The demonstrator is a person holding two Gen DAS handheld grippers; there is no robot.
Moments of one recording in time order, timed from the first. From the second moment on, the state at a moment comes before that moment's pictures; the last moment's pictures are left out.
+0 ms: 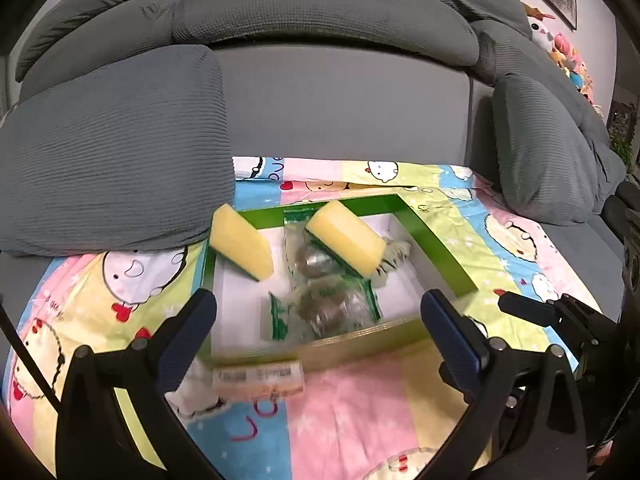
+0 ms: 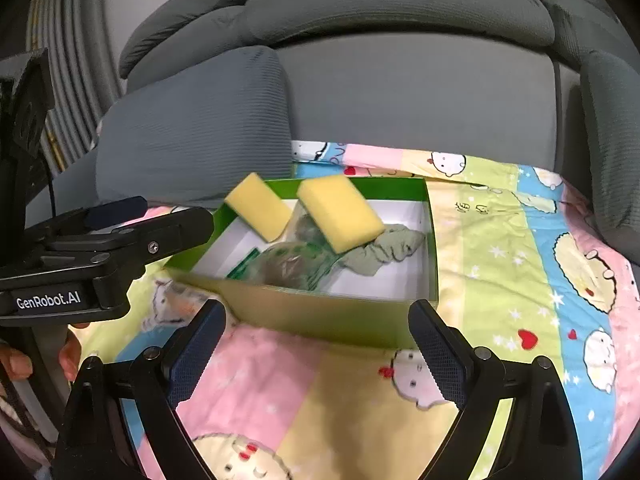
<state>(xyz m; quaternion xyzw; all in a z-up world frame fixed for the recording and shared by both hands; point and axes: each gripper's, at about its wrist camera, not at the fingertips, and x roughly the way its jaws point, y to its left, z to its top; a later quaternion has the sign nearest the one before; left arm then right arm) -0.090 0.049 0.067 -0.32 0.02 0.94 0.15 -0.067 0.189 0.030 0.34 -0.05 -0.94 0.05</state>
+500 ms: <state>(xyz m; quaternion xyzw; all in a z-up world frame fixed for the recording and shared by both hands) -0.023 0.023 0.067 -0.33 0.02 0.93 0.14 -0.013 0.151 0.041 0.34 -0.04 -0.94 0.08</state>
